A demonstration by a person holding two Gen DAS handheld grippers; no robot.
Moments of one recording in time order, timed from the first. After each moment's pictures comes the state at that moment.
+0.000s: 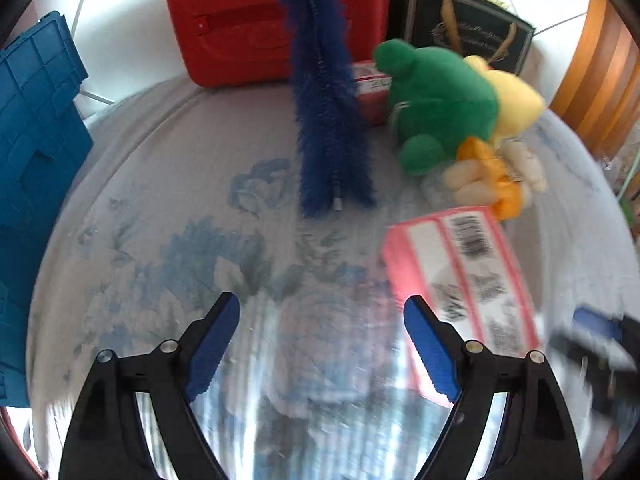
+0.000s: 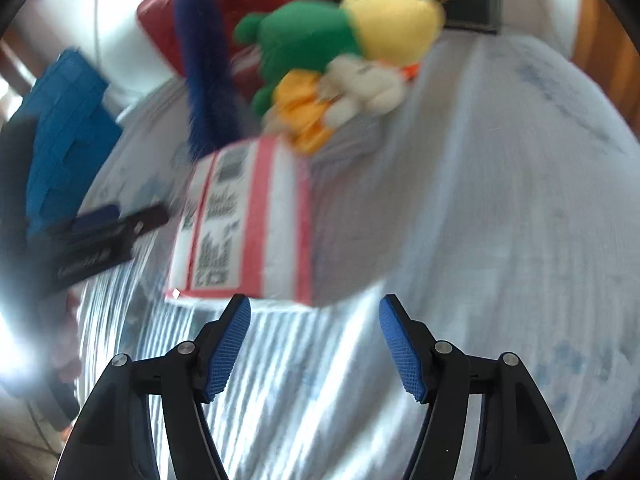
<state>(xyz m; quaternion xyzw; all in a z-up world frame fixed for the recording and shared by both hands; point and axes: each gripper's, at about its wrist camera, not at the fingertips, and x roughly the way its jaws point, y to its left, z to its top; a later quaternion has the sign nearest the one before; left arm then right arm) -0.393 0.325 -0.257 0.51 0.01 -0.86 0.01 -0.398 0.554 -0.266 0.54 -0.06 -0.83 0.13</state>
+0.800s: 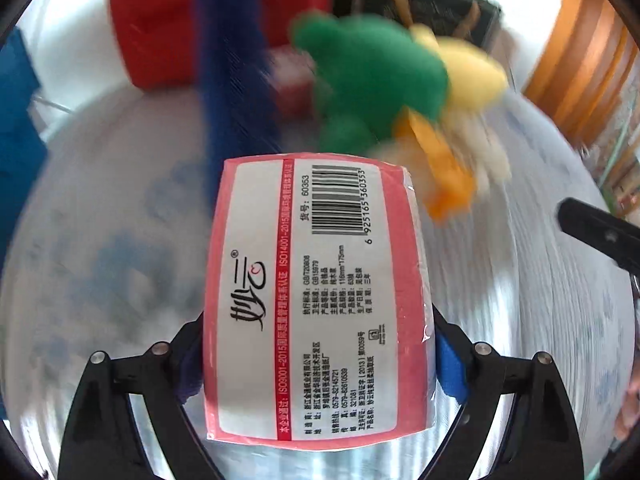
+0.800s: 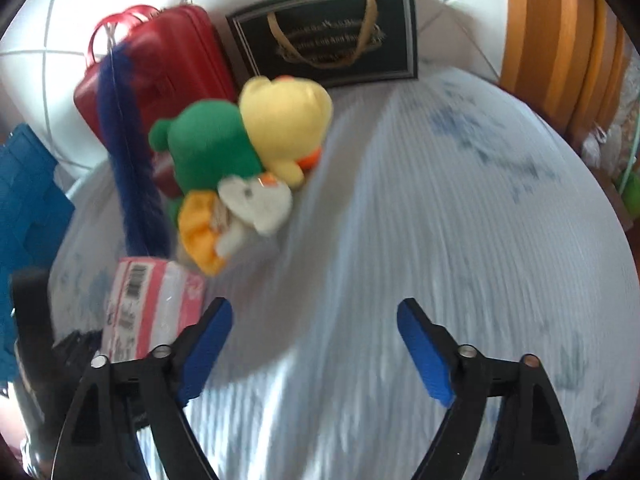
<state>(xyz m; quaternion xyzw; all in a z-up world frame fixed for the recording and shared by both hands) -0.428 0.367 -0.270 0.49 0.01 -0.87 -0.02 -0.442 0.599 -0.243 0.48 -0.08 -0.87 0.08</state>
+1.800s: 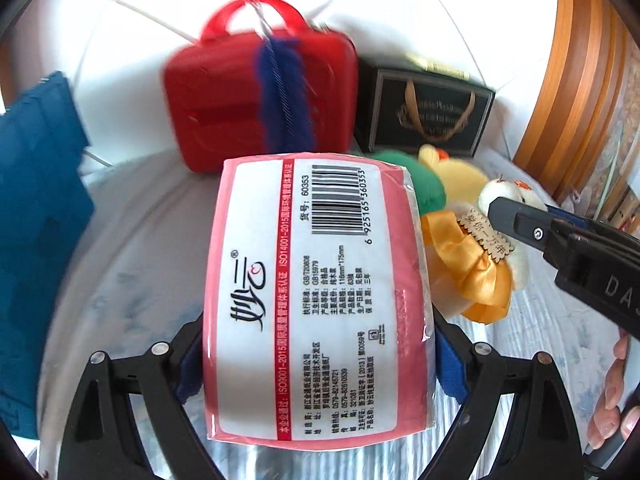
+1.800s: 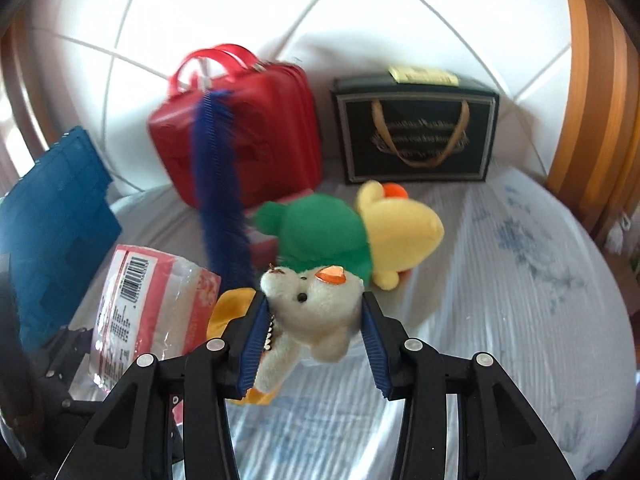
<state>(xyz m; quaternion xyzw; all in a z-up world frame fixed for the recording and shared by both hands) -0.391 0.332 -0.172 0.41 0.01 -0.91 -0.02 -0.439 0.500 -0.154 0.39 -0.03 -0.91 0.14</state>
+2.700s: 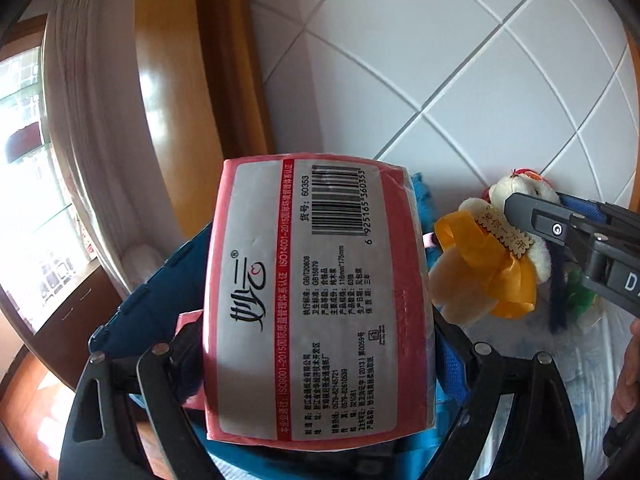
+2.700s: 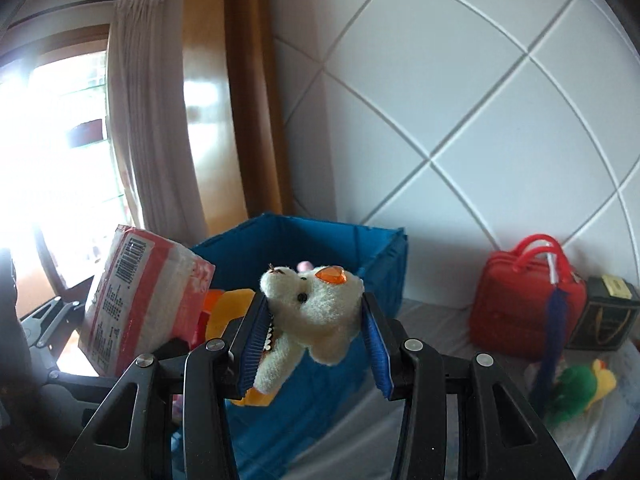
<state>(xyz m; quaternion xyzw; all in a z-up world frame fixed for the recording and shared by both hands) -0.183 -0.147 0.026 0.28 -0.02 -0.94 0.18 -0.261 0.018 0.057 0.22 0.02 -0.91 0.35</state>
